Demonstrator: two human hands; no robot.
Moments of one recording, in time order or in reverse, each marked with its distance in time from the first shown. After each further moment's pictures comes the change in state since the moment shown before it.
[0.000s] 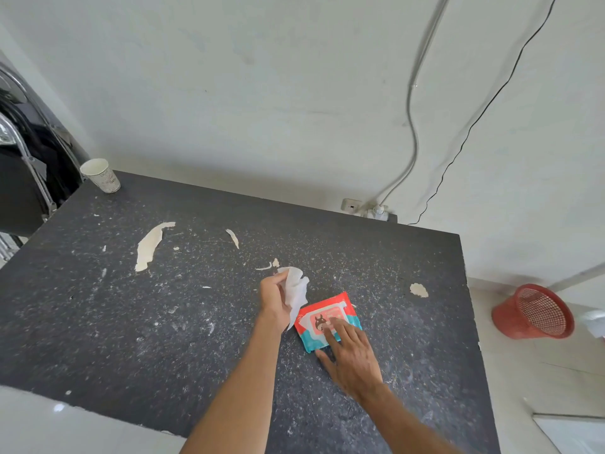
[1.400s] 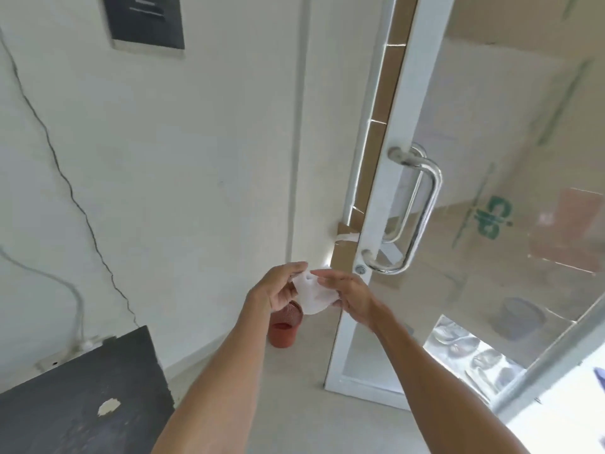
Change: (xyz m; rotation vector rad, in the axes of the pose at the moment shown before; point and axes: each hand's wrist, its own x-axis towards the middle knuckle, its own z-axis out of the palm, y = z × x) left_hand -0.363 -0.297 0.506 0.772 -1.143 -0.214; right_hand -0.427 0.409 -0.335 1.554 0.671 0.636
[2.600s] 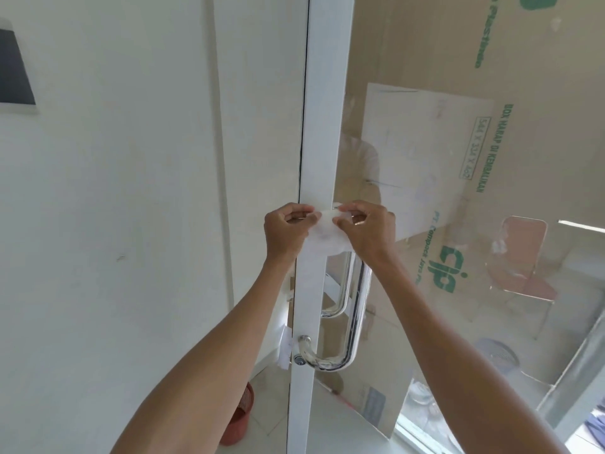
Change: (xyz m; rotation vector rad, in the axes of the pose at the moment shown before) left_hand 0.227 0.161 0.249 0.313 0.197 0.933; right_hand 0.109 -0.225 -0.247 -0.752 0.902 -0.619
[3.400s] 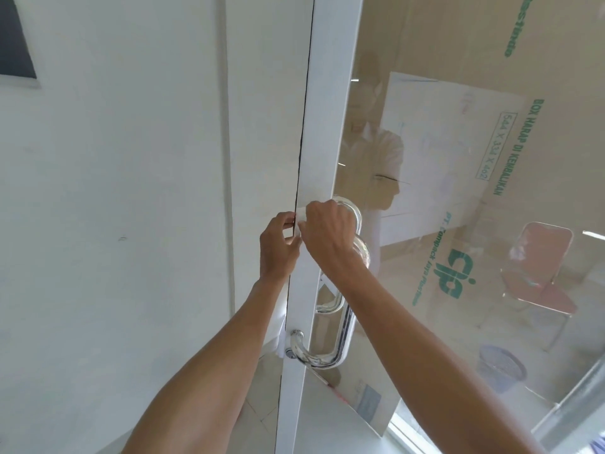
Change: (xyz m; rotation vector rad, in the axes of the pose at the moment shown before) left_hand -0.003 -0.069 0.003 0.373 0.072 0.214; right_hand -0.002 -0.038 0.042 -0.782 -0.254 -0.304
